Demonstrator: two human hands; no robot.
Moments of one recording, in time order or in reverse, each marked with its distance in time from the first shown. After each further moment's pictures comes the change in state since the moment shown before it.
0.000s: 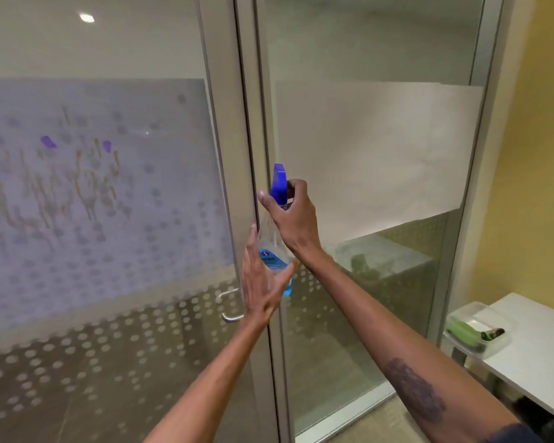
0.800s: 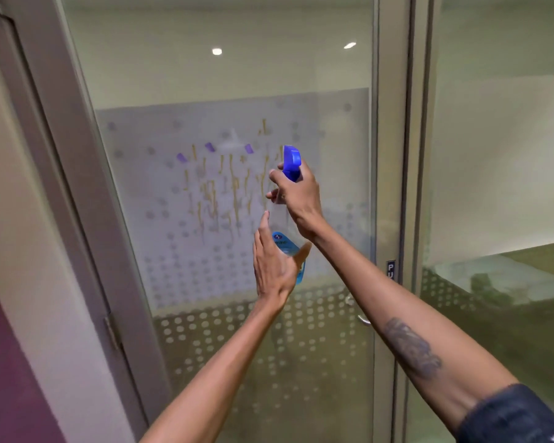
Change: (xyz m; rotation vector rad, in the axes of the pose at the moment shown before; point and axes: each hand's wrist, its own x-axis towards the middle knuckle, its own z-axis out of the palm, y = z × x) left_hand 0.063 -0.111 -0.310 0.169 0.165 -0.037; right_hand -0.038 -0.189 0.302 0.460 -0.149 0.136
